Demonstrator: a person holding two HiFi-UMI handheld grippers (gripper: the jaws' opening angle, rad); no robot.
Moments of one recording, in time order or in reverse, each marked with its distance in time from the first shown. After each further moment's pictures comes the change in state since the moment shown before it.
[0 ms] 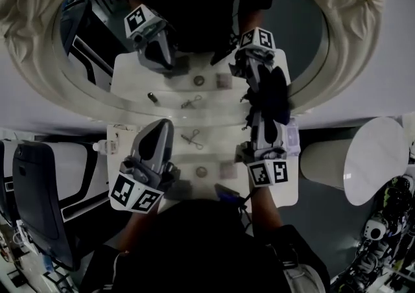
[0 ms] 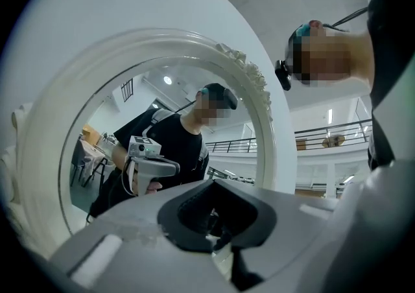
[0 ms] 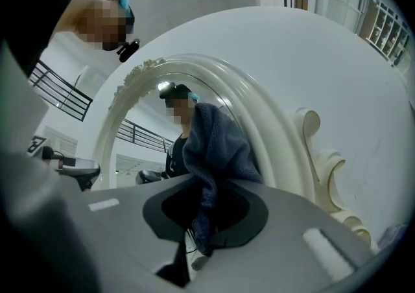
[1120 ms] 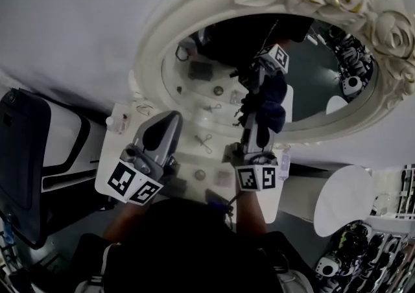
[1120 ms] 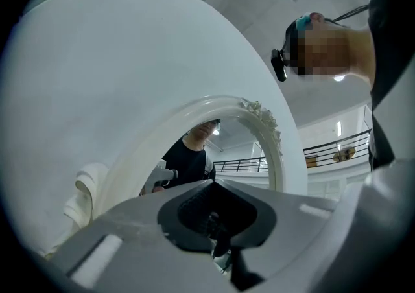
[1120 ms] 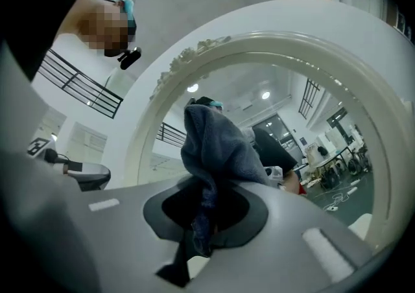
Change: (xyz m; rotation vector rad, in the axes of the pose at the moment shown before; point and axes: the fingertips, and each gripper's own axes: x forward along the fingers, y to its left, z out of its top) left arm -0.086 0.056 0.069 -0.029 -0.182 0.078; right arm 0.054 0.166 -0.007 -0.085 -0.002 0.236
